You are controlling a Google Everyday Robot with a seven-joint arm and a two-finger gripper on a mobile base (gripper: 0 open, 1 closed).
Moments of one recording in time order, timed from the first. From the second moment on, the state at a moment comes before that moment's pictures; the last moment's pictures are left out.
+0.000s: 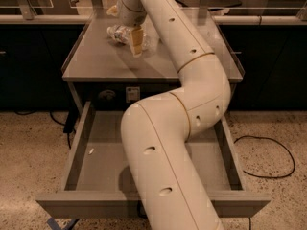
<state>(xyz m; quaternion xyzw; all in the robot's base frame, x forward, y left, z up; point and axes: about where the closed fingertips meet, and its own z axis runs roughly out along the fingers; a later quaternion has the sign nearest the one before) 0.828 0.088 0.889 -0.86 0.43 -0.09 0.25</state>
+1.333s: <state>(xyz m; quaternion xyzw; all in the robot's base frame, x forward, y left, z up) 0.830 0.096 0.852 -0.85 0.48 -0.11 0.17</state>
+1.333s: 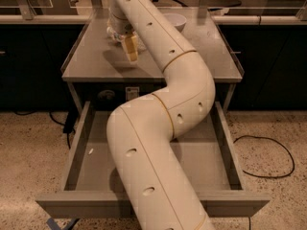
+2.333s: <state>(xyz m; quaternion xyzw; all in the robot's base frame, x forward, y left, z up) 0.852 0.086 0.835 -0.85 0.48 -0.14 0.17</state>
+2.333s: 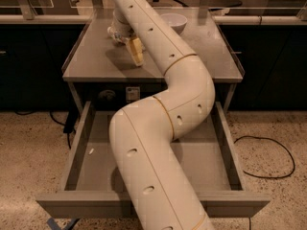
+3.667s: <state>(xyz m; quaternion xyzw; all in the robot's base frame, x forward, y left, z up) 0.866 0.087 0.843 -0.85 0.47 -0.17 0.18</state>
